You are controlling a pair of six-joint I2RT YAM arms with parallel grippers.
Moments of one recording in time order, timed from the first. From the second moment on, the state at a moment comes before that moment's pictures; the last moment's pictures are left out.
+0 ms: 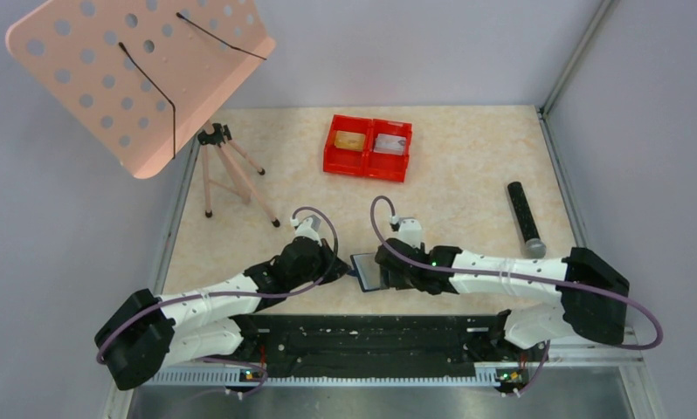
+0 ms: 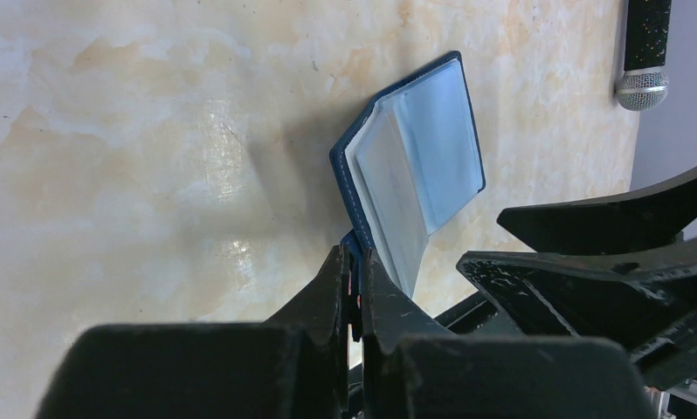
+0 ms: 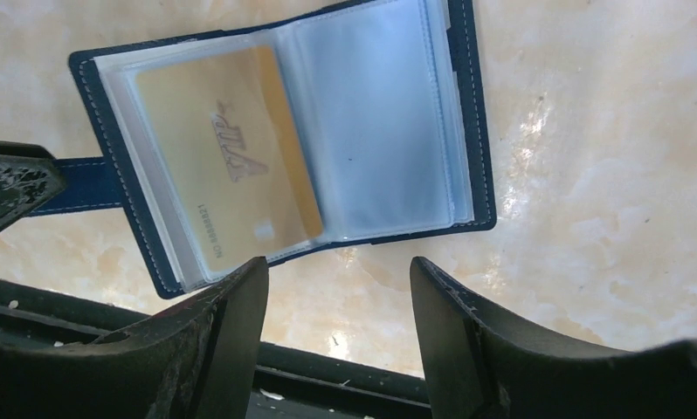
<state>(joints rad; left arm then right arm) -0.85 1.06 0.35 0.11 -0.04 -1.01 1.14 1.36 0.77 -0.50 0.39 0.94</state>
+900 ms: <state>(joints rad) -0.85 1.05 0.35 0.11 -0.04 -1.01 1.14 1.42 0.75 -0.26 0.25 0.71</state>
